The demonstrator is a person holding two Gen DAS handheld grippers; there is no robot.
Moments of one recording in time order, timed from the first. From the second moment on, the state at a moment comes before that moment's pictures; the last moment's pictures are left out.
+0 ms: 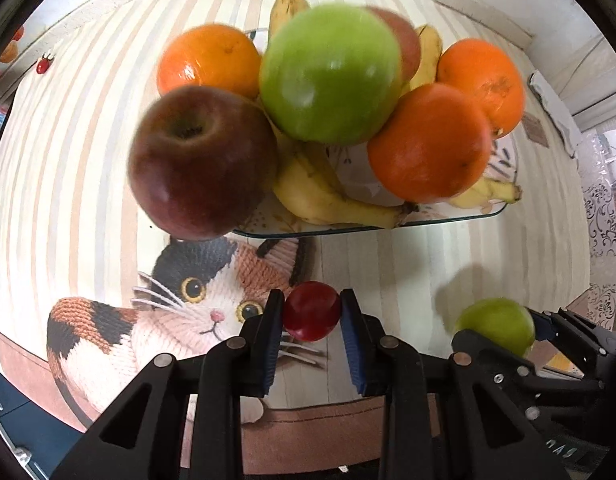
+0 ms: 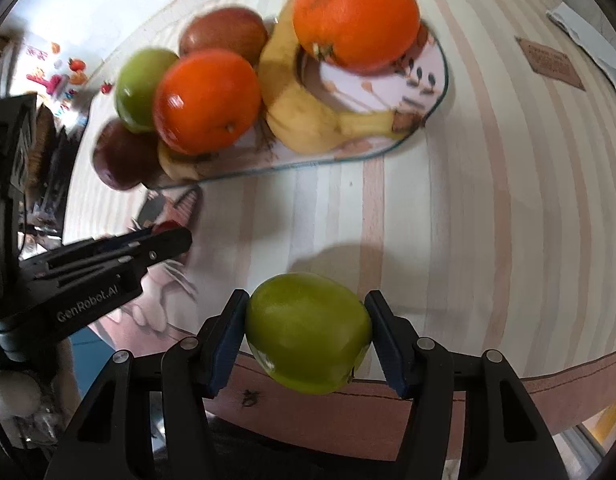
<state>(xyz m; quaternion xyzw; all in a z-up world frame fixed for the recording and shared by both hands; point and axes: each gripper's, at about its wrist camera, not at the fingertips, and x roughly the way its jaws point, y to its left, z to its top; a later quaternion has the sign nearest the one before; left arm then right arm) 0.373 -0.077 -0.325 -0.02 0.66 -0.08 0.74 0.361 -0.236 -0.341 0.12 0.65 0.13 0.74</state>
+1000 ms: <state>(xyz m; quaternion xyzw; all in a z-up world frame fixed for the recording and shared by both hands) 0.404 -0.060 -0.281 -0.07 0.63 -0.09 0.77 0.451 -0.248 -0.320 0.16 0.58 0.12 0.79</state>
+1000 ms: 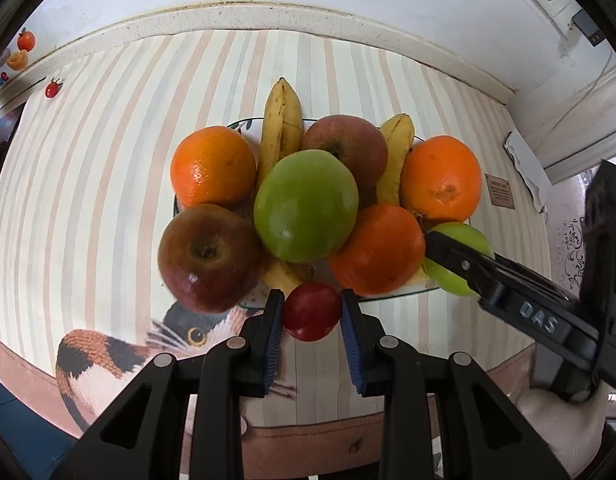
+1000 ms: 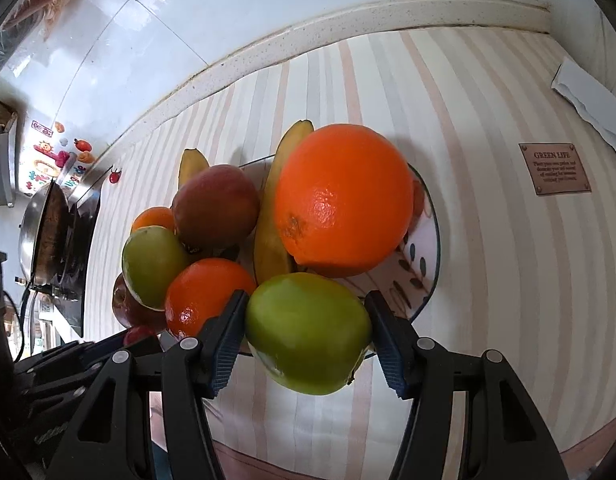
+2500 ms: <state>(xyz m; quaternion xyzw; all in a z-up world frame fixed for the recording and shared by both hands) 0.381 -0.138 -0.289 -0.03 0.57 -0.12 0.81 0.440 -0.330 -0.311 0.25 0.57 0.09 0.78</state>
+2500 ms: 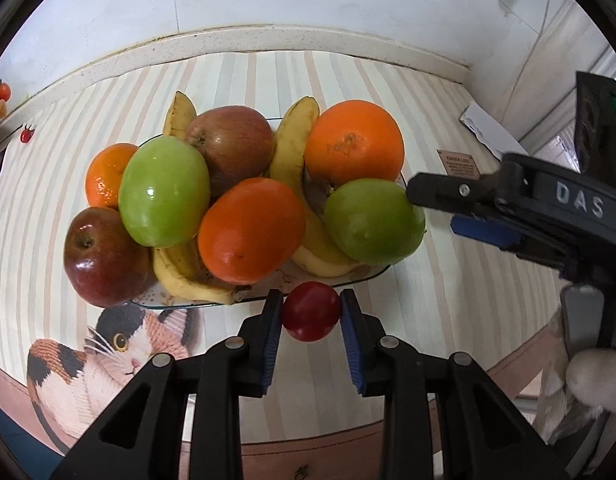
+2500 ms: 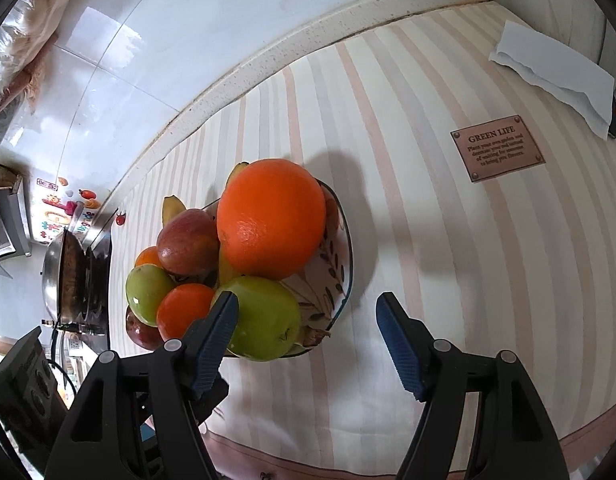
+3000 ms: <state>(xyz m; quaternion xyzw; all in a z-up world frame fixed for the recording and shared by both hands) 0.393 -0.143 -0.317 -0.03 0.56 -0.08 0.82 0.433 -0.335 -0.301 0.23 0.57 0.10 0.79</state>
